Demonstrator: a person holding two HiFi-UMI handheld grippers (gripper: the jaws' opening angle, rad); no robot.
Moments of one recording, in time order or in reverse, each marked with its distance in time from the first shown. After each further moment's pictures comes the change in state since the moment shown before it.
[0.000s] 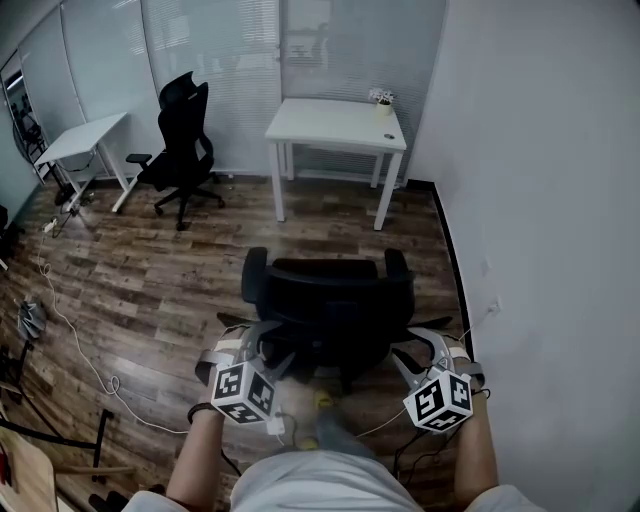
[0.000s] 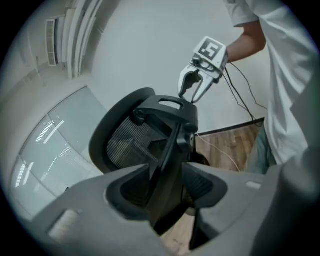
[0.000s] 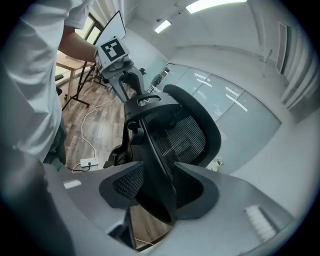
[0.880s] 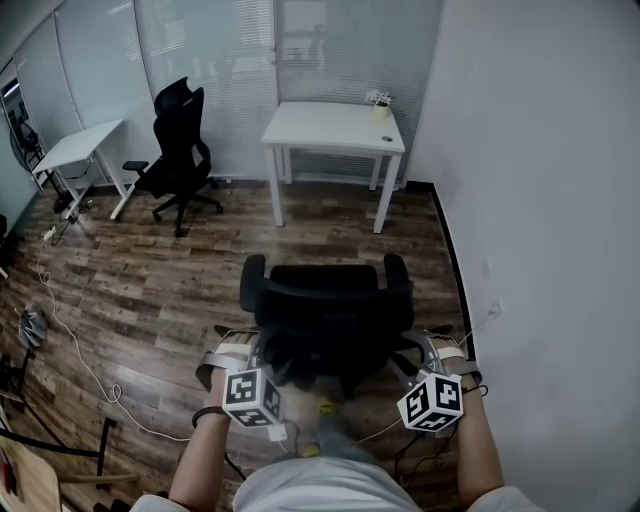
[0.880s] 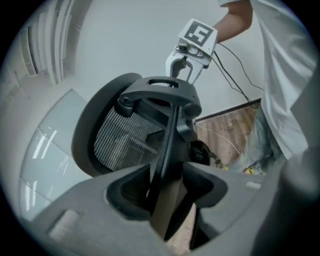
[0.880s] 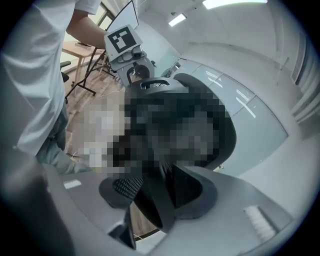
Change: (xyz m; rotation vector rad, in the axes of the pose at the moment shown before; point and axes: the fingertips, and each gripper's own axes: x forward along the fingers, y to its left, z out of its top) left arm 0.029 0.003 -0.016 0.147 0.122 -0.027; right arm 0.031 -0.002 -0.011 -0.122 0.063 0.025
